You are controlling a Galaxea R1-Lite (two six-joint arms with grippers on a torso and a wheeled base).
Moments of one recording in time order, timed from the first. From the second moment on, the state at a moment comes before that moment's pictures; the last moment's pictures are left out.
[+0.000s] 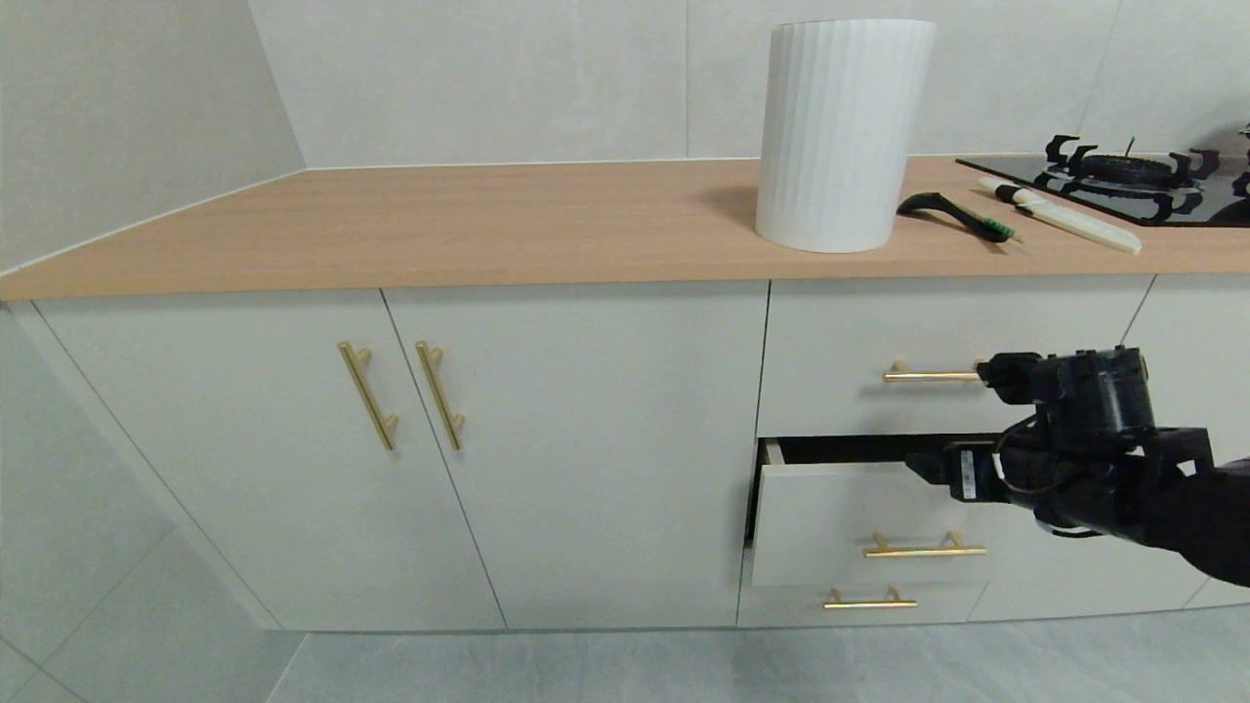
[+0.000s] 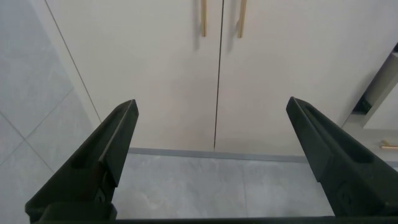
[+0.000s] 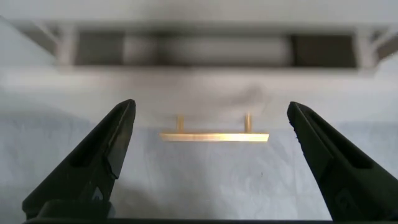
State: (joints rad) left arm 0.00 0.00 0.00 0.00 0.06 -0.01; right arm 0.23 1.78 -0.75 -0.49 -0.20 0.12
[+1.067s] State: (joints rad) left arm 0.00 0.00 0.00 0.00 0.06 -0.01; right arm 0.21 2.11 -0.92 -0.63 -0.22 0.11
